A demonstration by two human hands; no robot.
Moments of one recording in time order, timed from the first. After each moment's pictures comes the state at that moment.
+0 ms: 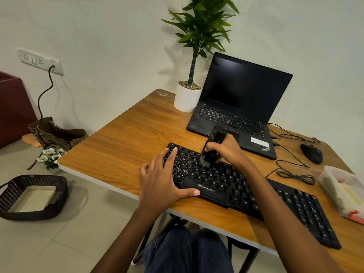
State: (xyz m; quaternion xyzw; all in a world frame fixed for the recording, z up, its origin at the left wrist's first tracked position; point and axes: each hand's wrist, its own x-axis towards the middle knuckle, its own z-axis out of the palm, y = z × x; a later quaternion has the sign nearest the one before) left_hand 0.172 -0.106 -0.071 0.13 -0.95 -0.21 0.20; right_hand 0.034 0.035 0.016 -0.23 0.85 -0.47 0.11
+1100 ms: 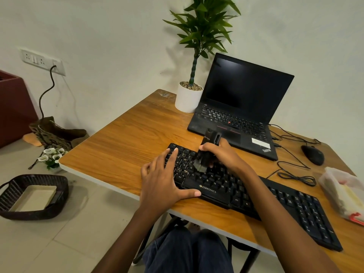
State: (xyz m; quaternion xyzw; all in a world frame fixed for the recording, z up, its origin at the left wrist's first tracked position) left_hand 0.172 -0.105 -0.072 0.12 -0.95 -0.21 0.22; right_hand 0.057 0.025 0.018 -0.25 0.82 -0.49 0.14
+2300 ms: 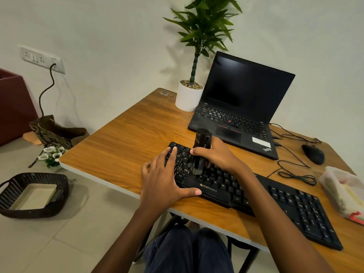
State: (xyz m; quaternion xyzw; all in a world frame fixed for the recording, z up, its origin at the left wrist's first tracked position) left_hand 0.172 -0.105 -0.071 0.13 -0.95 -0.21 0.21; right_hand 0.069 0.014 0.023 -0.31 0.85 -0.40 0.13
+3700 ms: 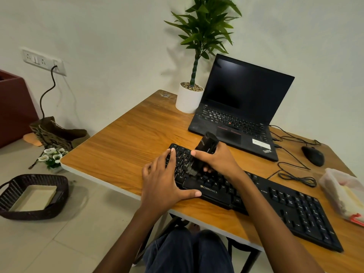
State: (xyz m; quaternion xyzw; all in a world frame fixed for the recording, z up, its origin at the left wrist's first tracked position) left_hand 0.173 -0.108 -0.071 0.12 -0.95 -0.22 0.18; right_hand 0.075 0.021 0.013 -0.24 0.84 -0.48 0.12
